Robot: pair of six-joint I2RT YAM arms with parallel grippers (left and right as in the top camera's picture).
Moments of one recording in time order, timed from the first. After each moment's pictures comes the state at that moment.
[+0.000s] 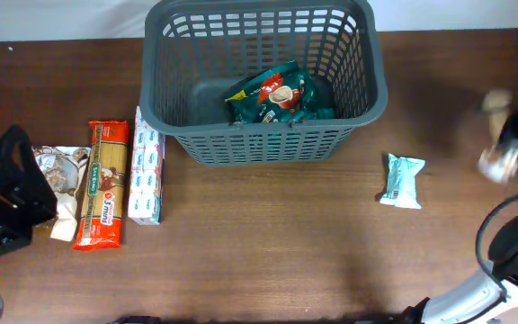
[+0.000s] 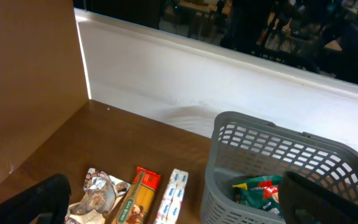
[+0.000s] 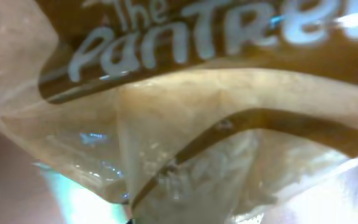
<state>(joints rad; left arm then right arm) -0.05 1.34 2.73 -1.69 -0.26 -0.27 -0.59 1.94 1.85 -1.20 -0.19 -0.11</state>
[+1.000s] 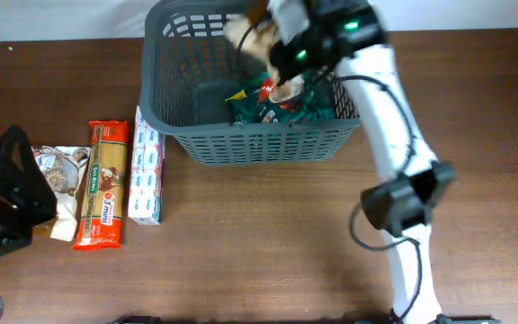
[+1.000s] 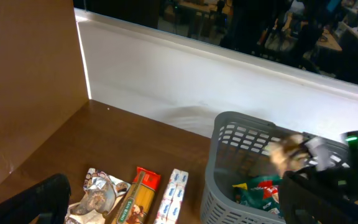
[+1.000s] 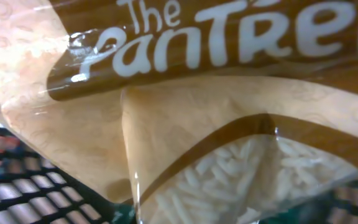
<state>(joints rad) -0.05 1.34 2.73 -1.69 -0.26 -0.27 0.37 2.40 2.62 -1.23 -0.28 -0.16</state>
